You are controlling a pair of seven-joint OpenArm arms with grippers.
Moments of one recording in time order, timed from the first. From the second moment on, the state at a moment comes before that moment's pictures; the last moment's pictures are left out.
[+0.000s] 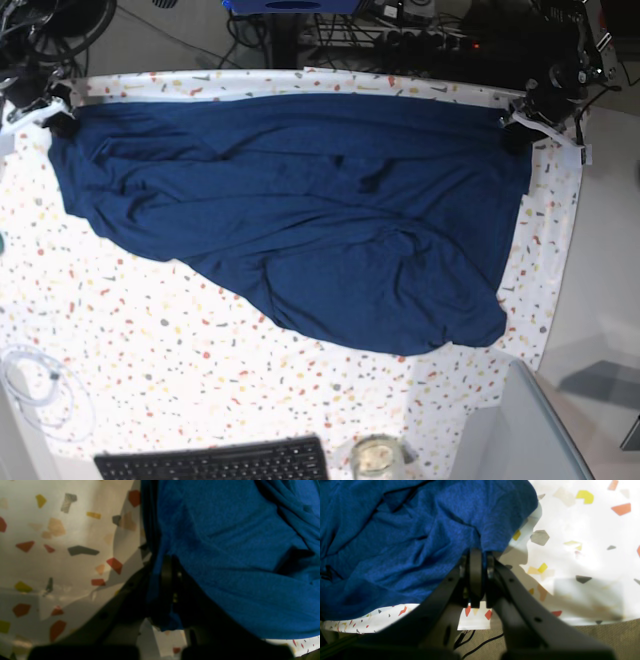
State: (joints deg) left arm 18.9 -15.1 -32.0 69.0 -33.5 -34.4 31.2; right arm -15.2 1.0 53.5 79.3 30.6 40.0 -55.0
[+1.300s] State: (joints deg) left arm 24.4 -15.2 -47.8 69.6 -33.8 -34.3 30.8; right arm 11.7 9.3 14.4 62.2 -0.6 40.1 -43.9
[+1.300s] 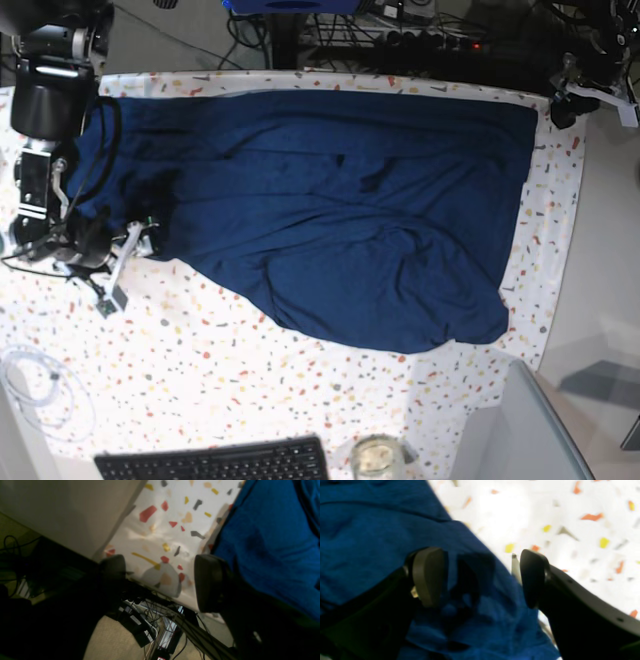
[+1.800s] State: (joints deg) left arm 24.3 -15.2 -47.5 69.5 -33.7 -34.3 30.8; right arm 10.8 9.0 14.6 68.1 -0.5 40.1 -44.1
